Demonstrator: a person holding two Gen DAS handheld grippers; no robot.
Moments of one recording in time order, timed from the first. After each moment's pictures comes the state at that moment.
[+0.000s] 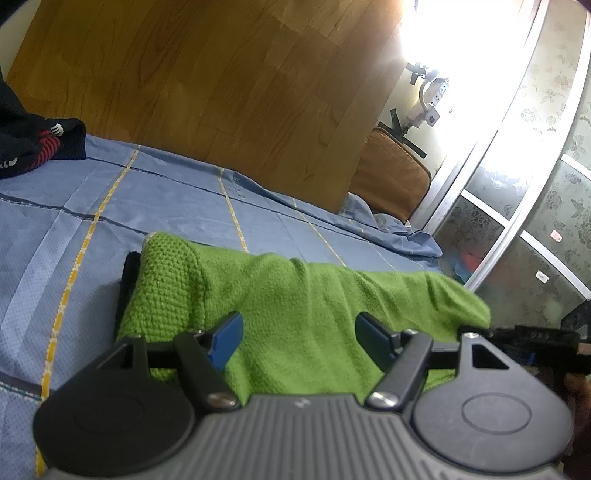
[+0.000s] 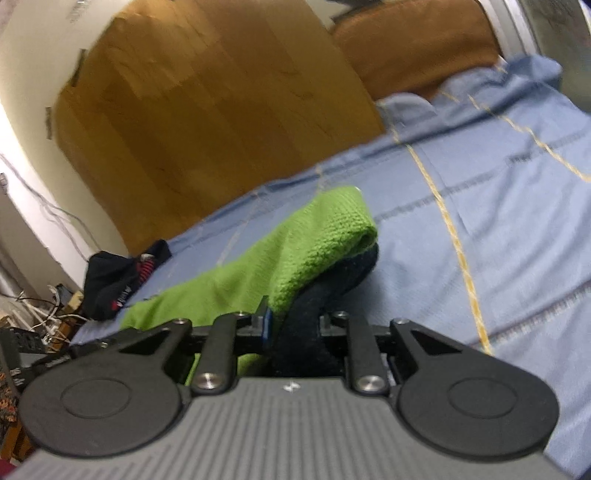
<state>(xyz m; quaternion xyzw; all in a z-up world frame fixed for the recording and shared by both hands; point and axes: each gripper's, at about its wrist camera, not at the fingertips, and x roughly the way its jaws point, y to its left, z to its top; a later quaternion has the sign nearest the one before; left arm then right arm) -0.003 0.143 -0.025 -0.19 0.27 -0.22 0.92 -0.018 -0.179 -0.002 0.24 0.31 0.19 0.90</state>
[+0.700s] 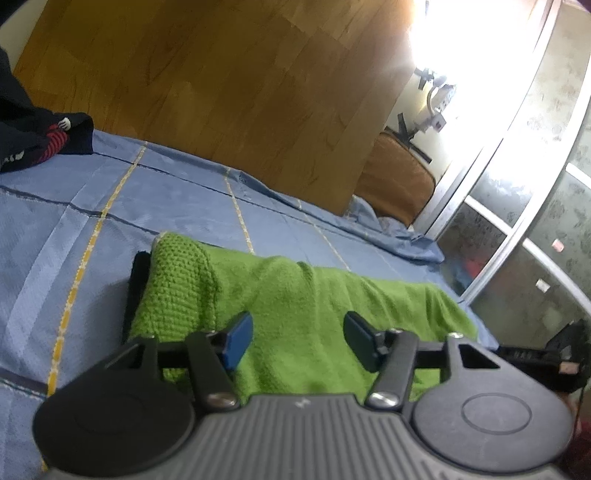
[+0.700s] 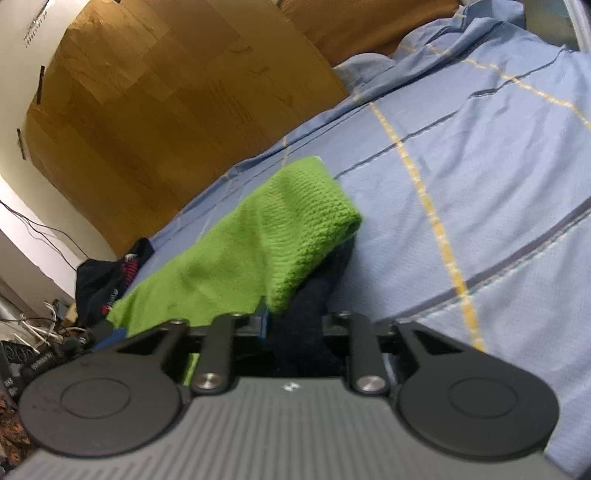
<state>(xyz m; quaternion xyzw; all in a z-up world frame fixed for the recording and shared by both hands) -0.001 0.150 -0.021 -0.20 0.28 -0.21 0.92 -0.023 -0.180 -0.019 0.27 0.32 0.18 0.89</state>
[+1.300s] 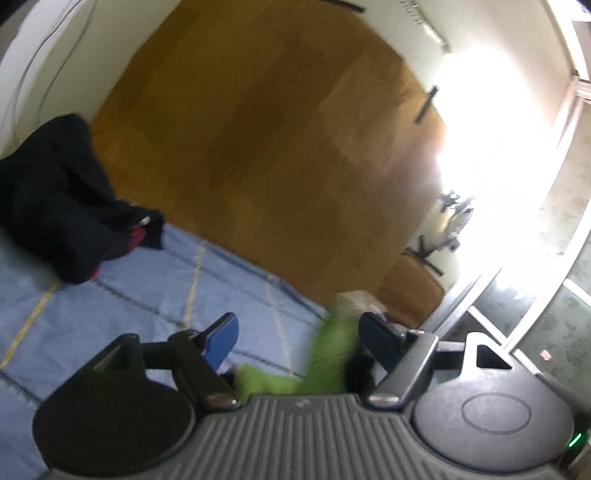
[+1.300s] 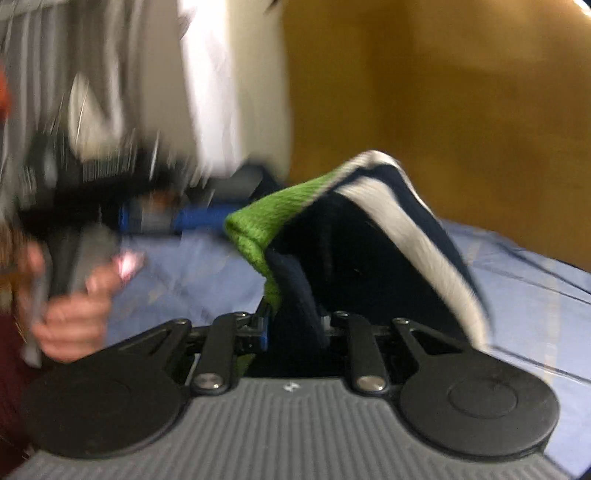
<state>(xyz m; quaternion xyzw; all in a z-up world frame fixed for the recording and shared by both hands) -0.035 0.252 0.044 -0.29 0.18 -0.14 0.93 -0.029 0.088 0.045 -0.09 0.26 0.44 0.86</state>
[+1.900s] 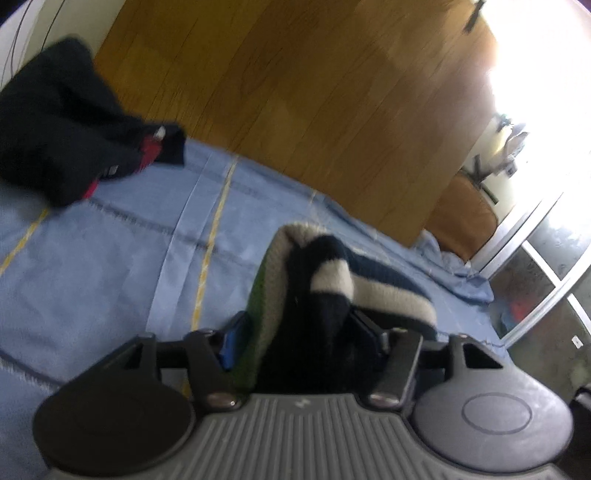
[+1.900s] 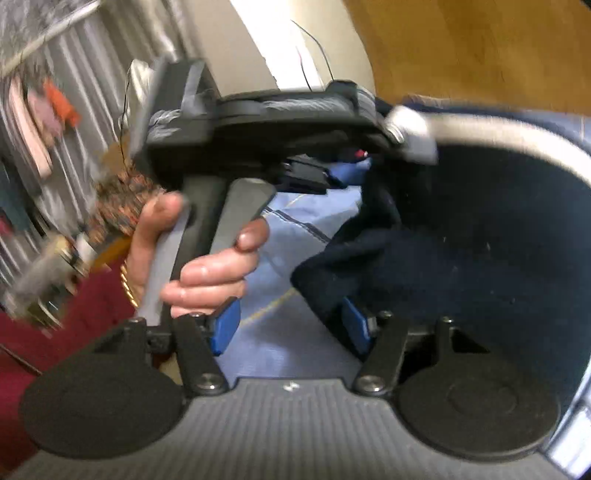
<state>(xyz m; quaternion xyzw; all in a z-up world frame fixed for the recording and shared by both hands) 0.011 0.225 -0.006 -0.25 0.31 -0.11 0.91 -0.043 0.059 0.015 0.04 0.31 0.57 0.76</state>
